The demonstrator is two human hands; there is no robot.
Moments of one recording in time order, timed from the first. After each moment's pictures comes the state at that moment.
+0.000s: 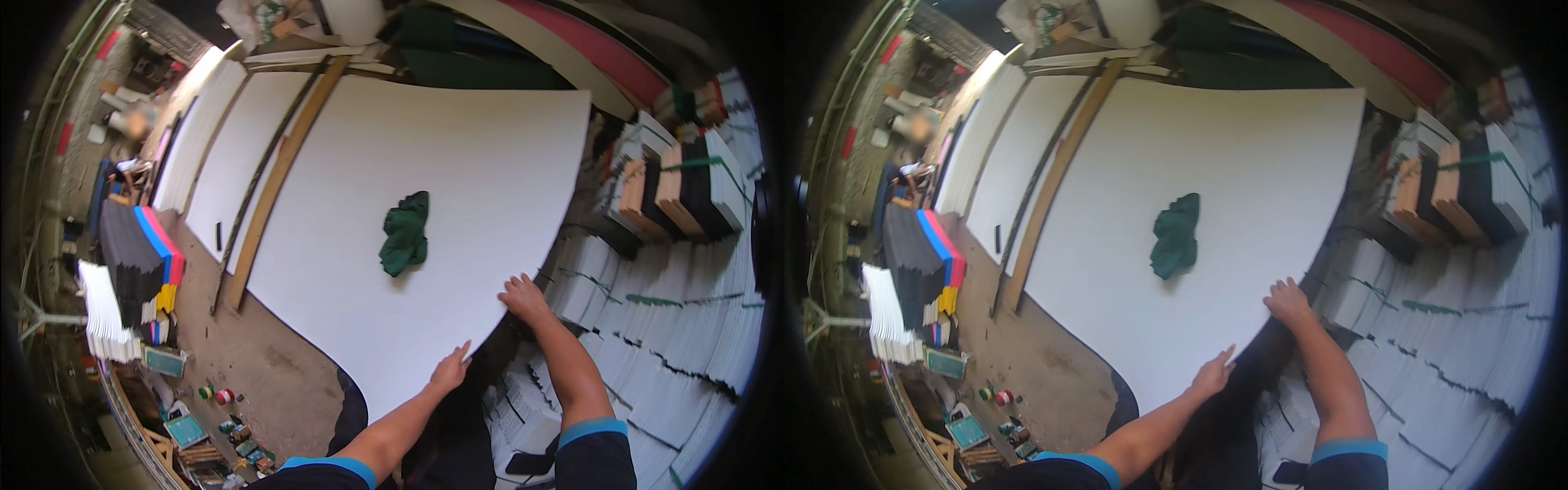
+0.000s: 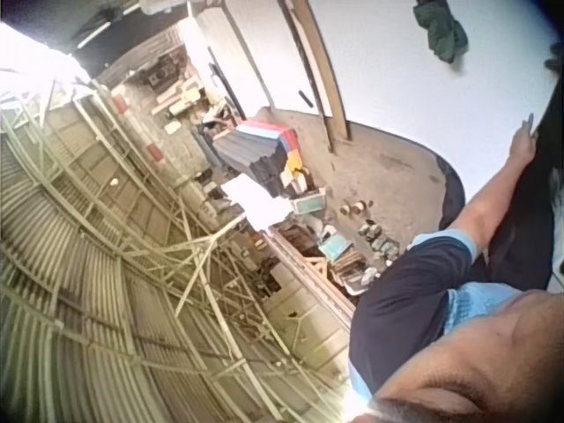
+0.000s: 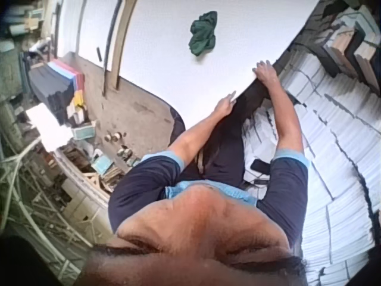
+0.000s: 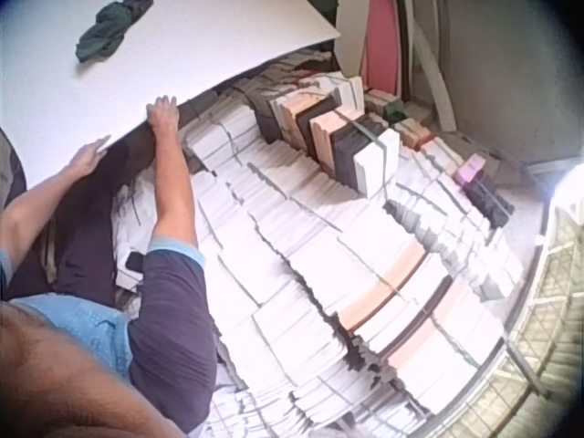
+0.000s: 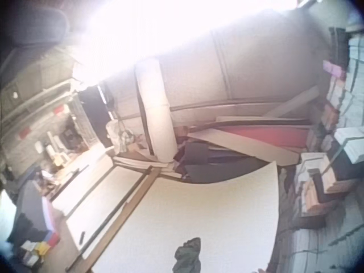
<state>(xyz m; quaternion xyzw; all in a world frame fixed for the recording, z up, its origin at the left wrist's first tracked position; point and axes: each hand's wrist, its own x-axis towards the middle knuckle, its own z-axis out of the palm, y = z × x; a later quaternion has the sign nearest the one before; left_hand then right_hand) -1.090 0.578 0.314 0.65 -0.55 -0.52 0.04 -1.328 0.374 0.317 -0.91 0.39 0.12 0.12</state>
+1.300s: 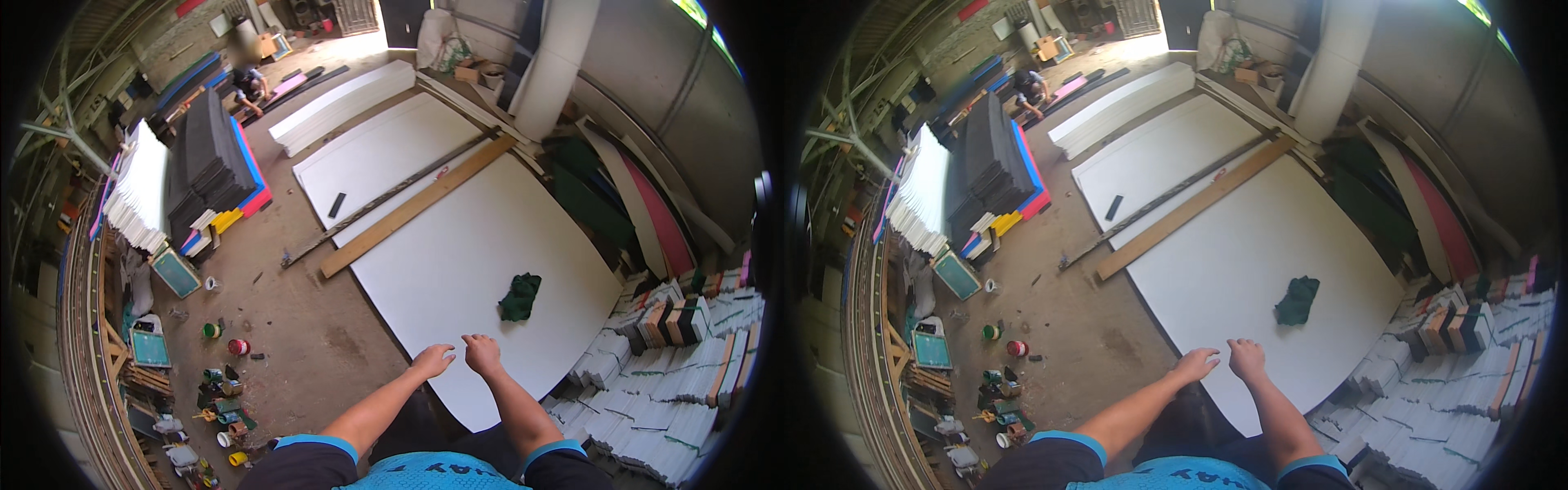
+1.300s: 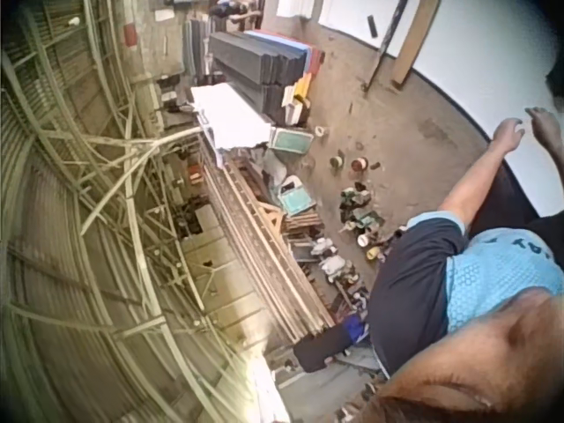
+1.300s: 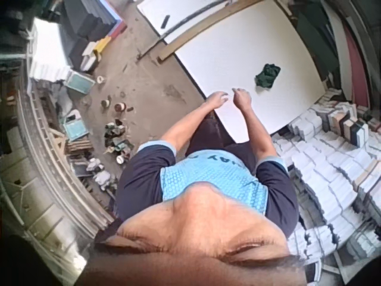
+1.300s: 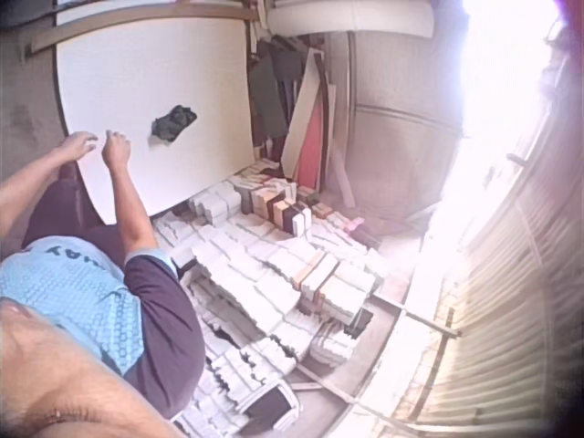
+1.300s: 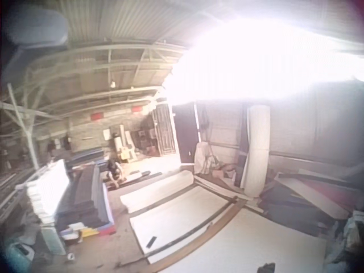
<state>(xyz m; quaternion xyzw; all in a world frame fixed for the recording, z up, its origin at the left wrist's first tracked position) -0.573 0.714 0.599 0.70 -0.52 -0.44 0.20 -0.742 0.612 0.624 -0.90 0.40 0.03 0.18</state>
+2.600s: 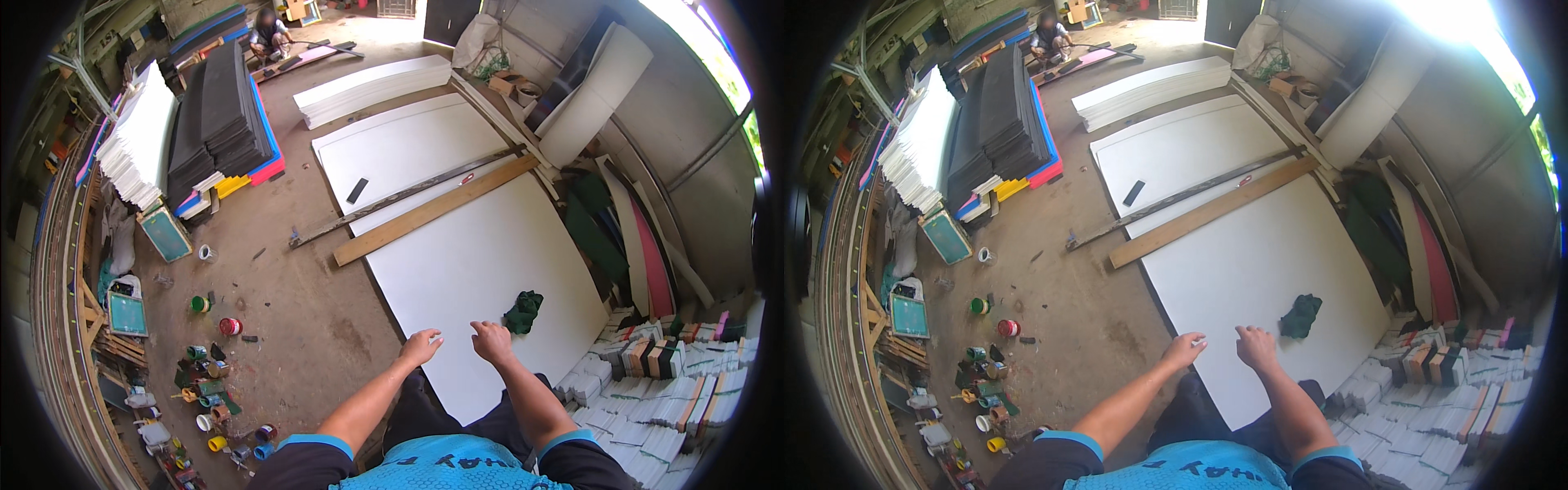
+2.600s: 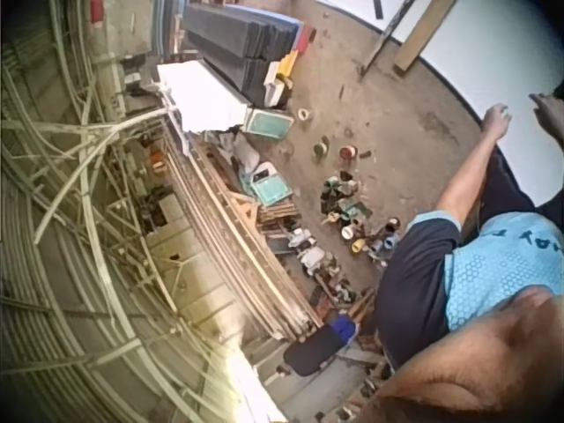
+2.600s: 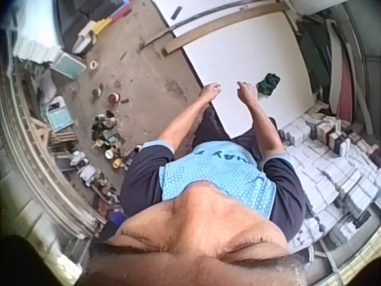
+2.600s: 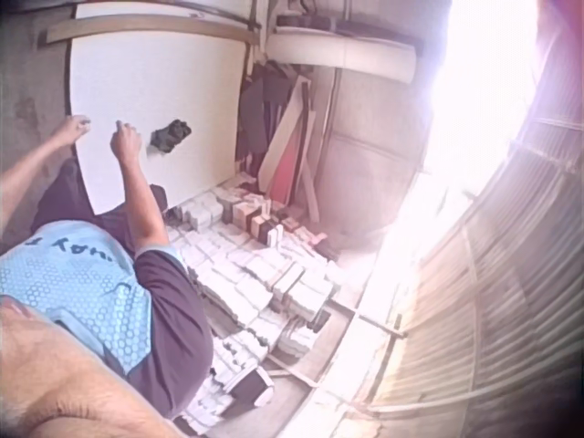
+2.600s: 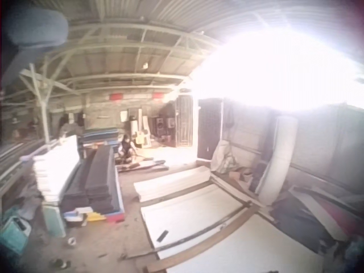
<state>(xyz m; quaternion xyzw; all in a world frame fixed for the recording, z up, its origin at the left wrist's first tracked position) -0.385 0.764 0.612 0.74 -0.37 -0.46 0.33 -0.566 0.617 0.702 -0.92 0.37 0.08 0.12</state>
